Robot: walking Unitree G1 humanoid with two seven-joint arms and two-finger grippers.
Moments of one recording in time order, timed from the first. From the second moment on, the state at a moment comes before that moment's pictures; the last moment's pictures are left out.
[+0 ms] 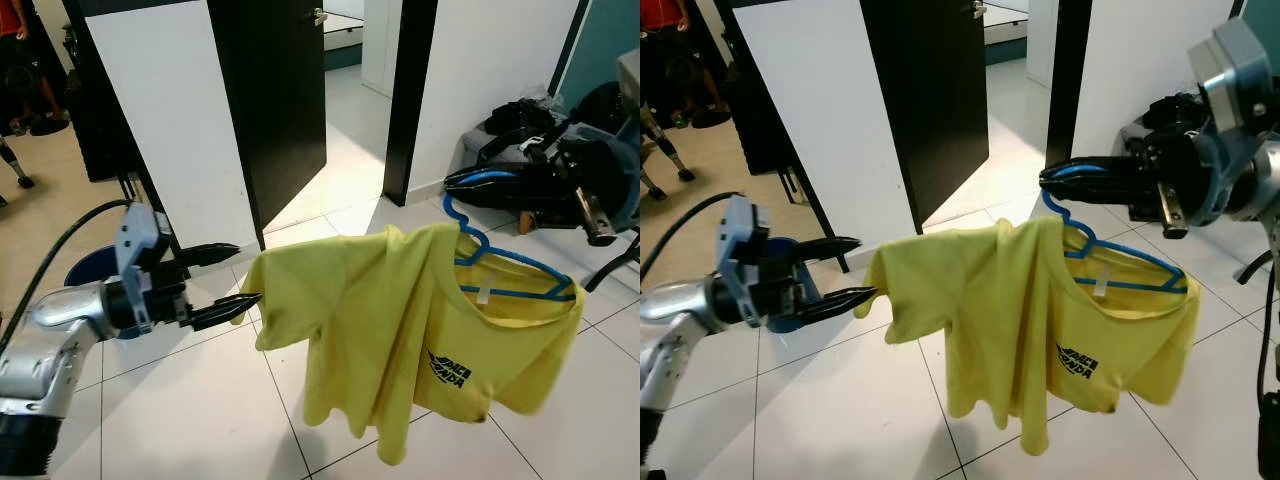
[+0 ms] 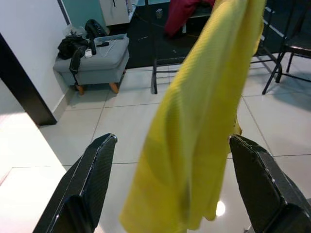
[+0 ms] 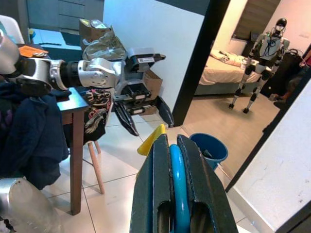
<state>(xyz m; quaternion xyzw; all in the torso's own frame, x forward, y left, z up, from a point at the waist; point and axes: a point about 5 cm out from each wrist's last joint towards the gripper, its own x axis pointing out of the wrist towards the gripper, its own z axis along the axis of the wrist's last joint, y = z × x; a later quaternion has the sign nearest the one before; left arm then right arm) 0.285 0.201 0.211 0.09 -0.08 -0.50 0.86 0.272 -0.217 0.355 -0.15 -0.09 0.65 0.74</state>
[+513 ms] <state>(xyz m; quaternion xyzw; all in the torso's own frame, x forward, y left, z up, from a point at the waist) 0.288 0.197 0.200 0.09 -0.05 -0.50 0.86 0.270 -0.209 0.370 -0.16 -0.12 0.66 0.72</state>
